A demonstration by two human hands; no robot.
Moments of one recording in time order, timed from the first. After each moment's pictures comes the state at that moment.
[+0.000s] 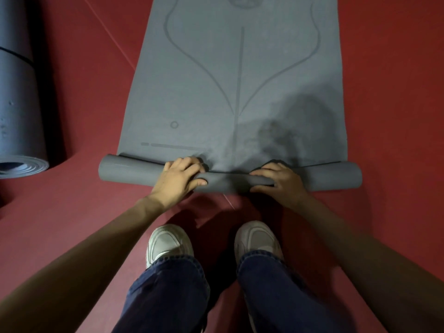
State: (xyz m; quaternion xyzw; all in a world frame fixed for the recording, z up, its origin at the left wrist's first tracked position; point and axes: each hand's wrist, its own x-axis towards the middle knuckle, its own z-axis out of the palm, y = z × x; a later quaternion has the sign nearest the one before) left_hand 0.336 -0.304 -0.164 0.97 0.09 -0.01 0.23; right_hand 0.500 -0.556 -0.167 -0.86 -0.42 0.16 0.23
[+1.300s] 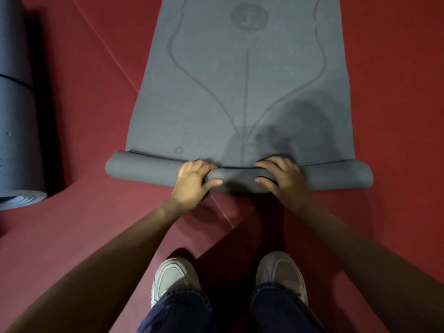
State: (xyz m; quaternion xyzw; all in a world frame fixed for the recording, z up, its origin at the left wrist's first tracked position) left_hand 0.405 -0.283 -0.181 0.95 0.15 0.01 0.29; right_hand 0.544 -0.501 -0.165 -0.89 -0.40 0.06 0.23
